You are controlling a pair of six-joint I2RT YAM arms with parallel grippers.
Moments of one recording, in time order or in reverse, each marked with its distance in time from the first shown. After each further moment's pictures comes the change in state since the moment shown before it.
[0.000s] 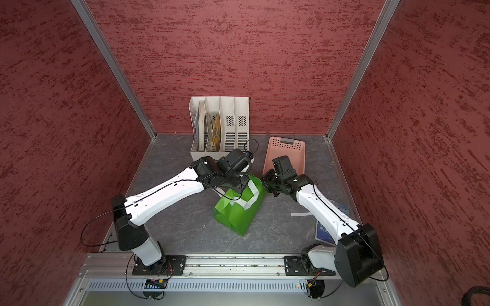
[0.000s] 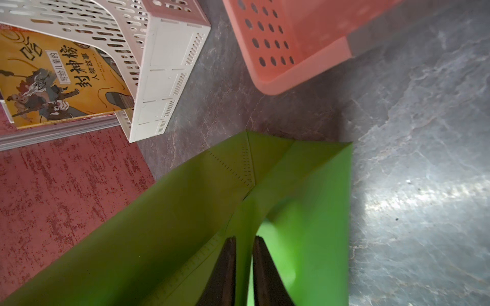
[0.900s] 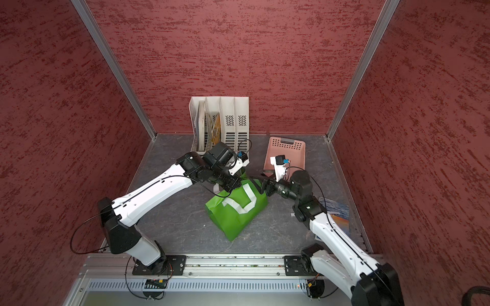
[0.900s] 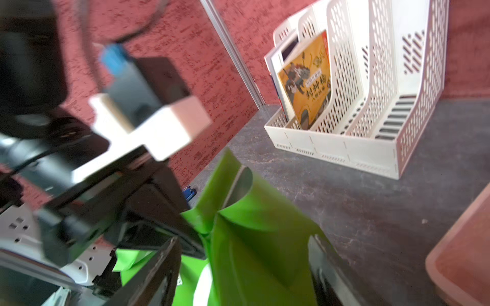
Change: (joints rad) left arm 0.135 -0.080 -0.081 -0.006 0.364 0.210; right arm -0.027 -0.428 -0.372 0.707 -0.293 -0.823
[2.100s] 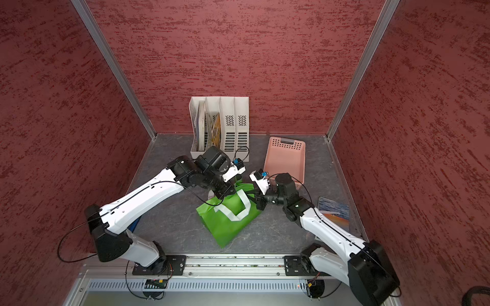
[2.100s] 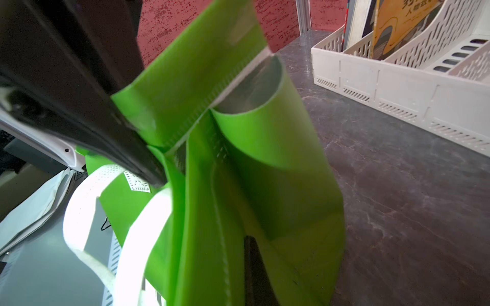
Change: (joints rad) left arm -0.015 -0.092 -0.076 -0.044 0.009 0.069; right arm 0.157 0.221 -0.016 -0.079 -0.088 -0.267
